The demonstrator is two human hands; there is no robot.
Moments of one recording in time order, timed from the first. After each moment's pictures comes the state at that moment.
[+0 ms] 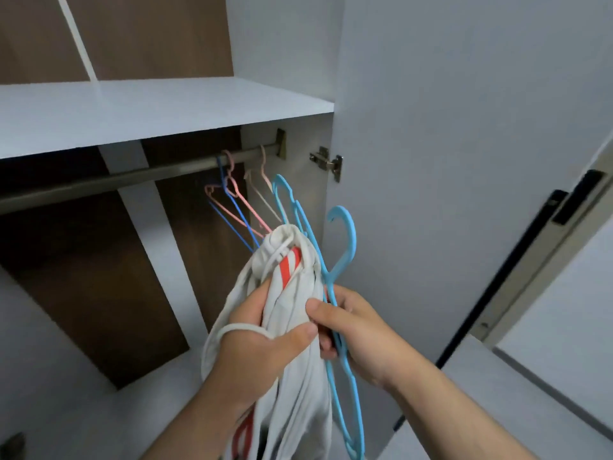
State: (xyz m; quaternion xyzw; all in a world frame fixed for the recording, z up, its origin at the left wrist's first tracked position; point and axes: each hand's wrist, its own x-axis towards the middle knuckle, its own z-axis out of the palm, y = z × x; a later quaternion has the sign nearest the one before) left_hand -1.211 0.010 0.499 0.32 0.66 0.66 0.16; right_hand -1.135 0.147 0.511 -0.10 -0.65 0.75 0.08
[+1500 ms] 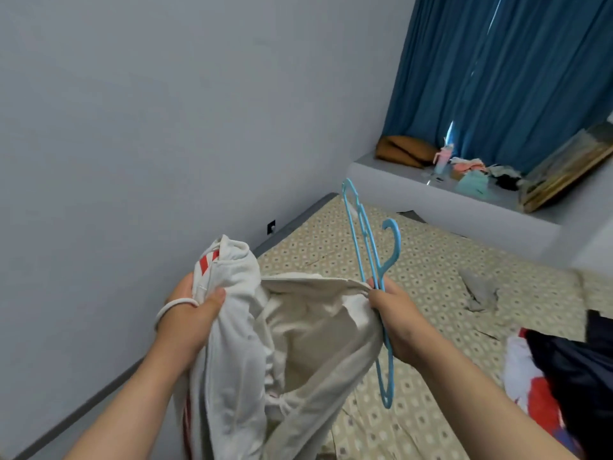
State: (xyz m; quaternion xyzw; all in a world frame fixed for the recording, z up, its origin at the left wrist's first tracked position) left_hand -0.580 0.555 0.468 0.73 0.30 0.32 0.52; right_hand -0.405 0.322 0.492 -0.73 -0.13 0.24 0.63
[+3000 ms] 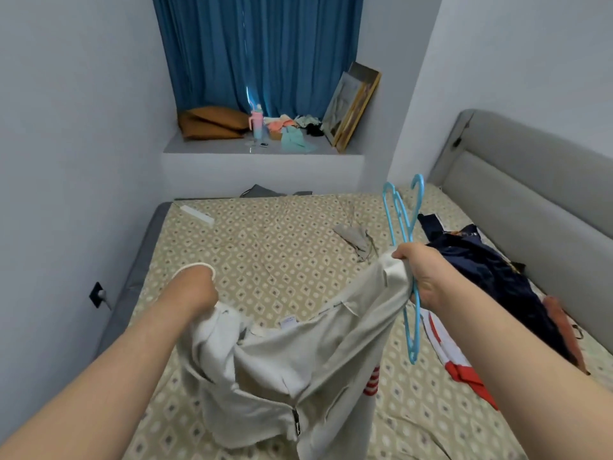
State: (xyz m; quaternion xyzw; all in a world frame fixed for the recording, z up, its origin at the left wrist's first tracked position) left_hand -0.105 0.699 0.429 0.99 0.02 -0.07 0.08; right_hand -0.192 0.368 0.513 -0.66 0.34 -0.01 0.66
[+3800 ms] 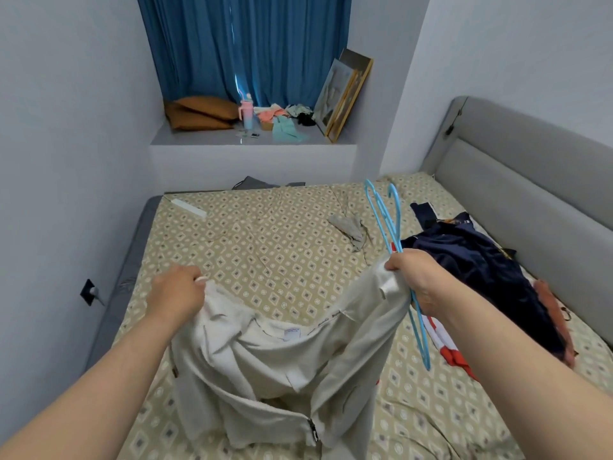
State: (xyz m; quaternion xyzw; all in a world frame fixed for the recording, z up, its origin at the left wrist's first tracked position) left_hand -0.103 0.726 0.388 0.98 0.05 0.00 0.18; right_hand -0.191 0.359 0.476 -0.75 0.31 0.01 0.58
